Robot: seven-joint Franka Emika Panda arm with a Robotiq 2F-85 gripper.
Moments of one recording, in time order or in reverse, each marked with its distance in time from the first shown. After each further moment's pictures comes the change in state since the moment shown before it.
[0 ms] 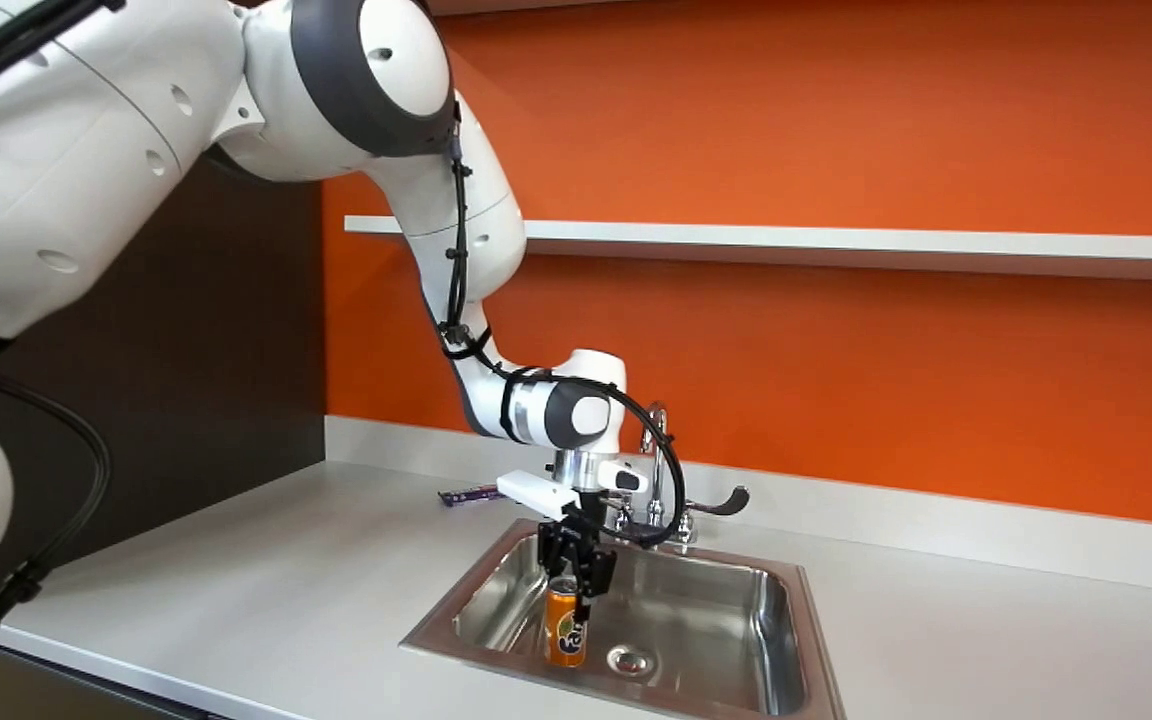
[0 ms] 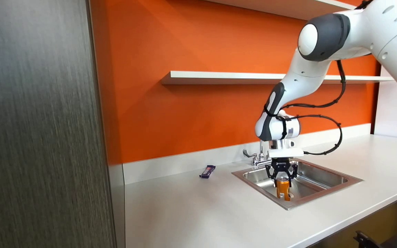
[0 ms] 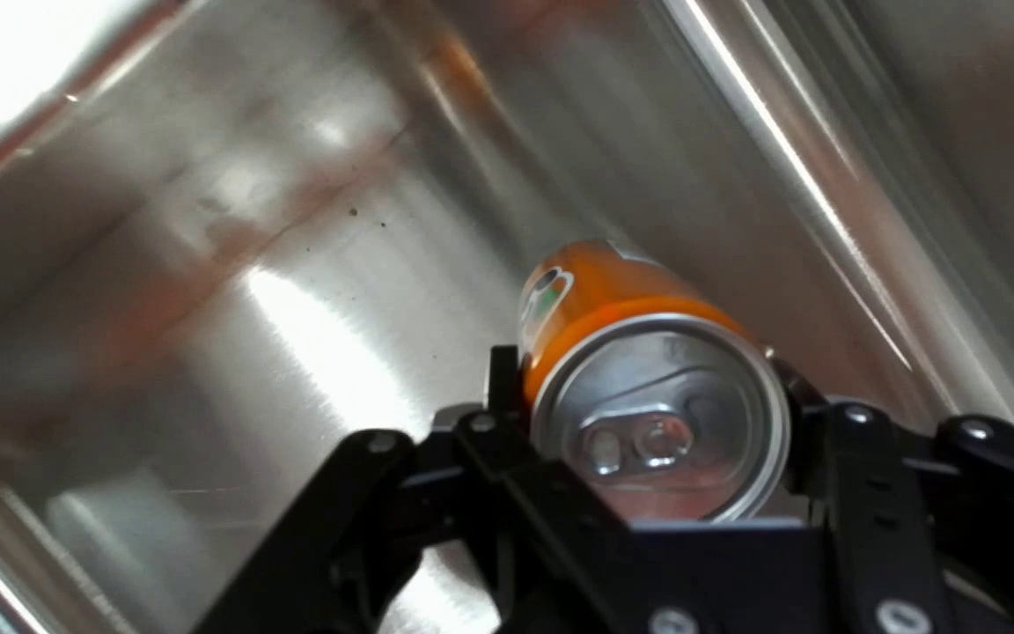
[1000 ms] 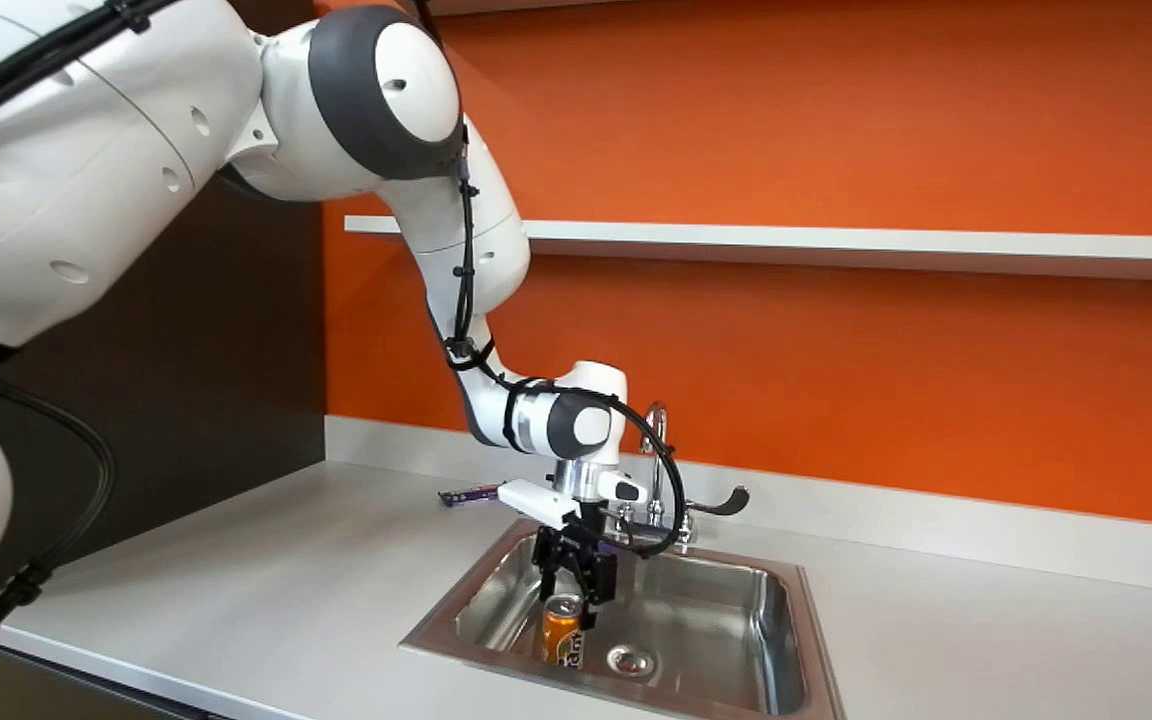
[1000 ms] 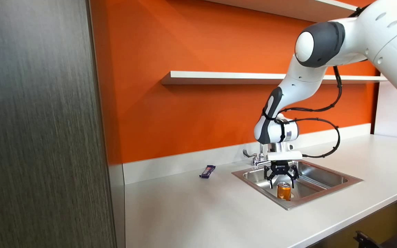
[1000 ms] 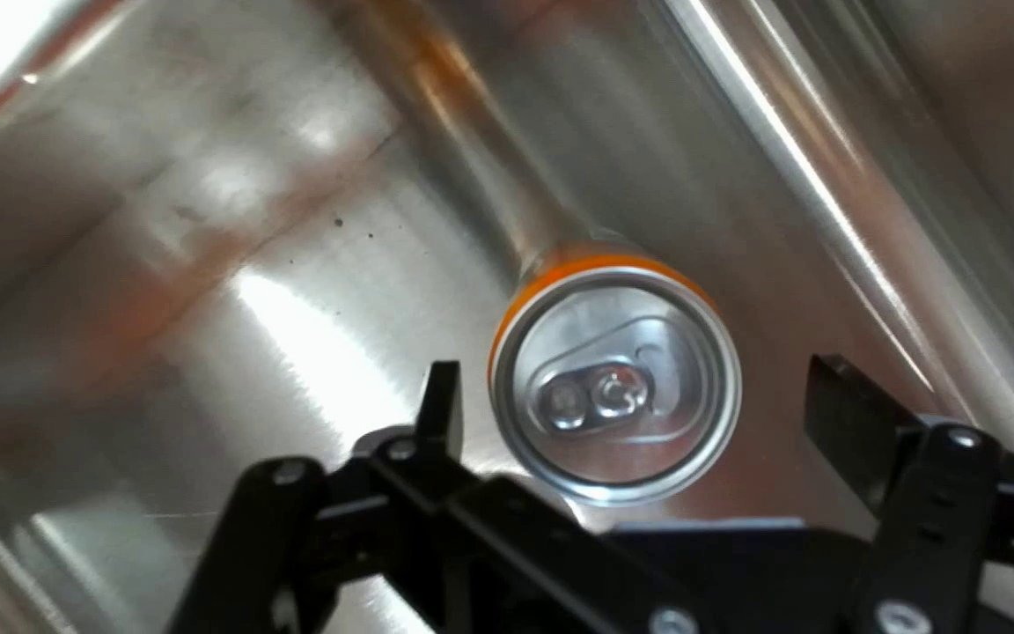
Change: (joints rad) arm -0.002 0.048 0.004 0.043 0.006 -0.023 0.000
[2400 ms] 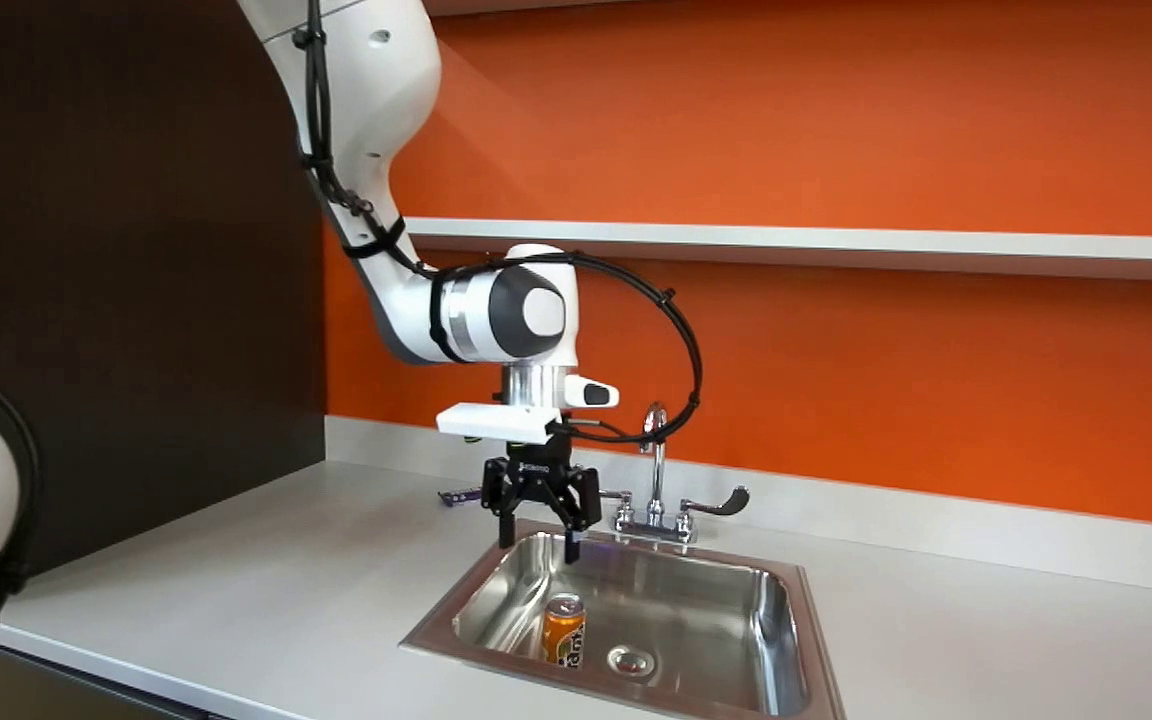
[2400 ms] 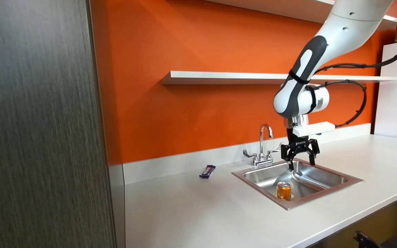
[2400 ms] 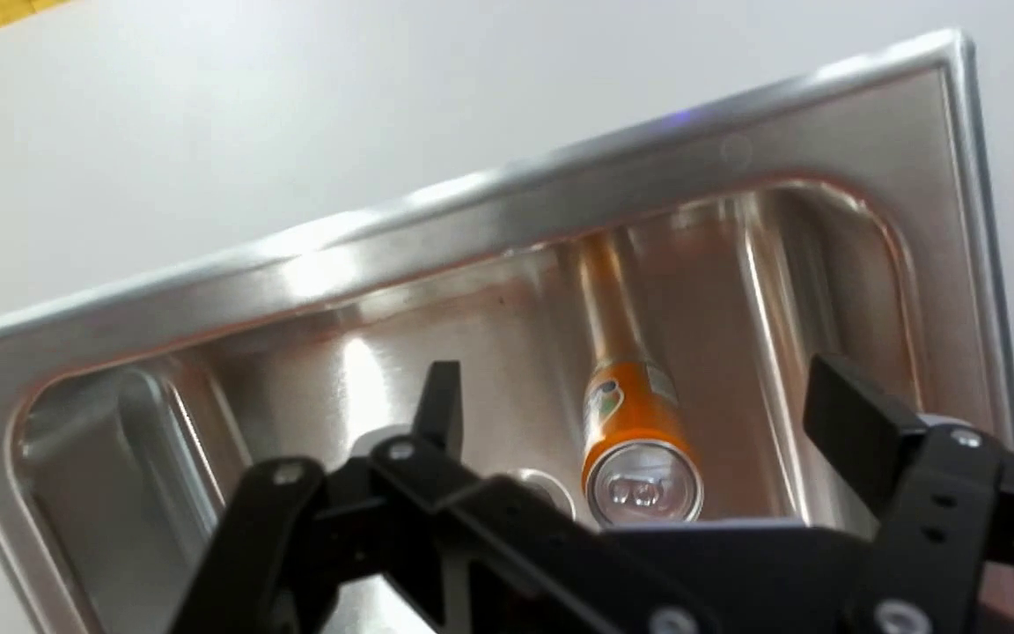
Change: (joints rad) arm 0.021 -0.593 -0.030 -0.517 -0.273 0.036 -0.167
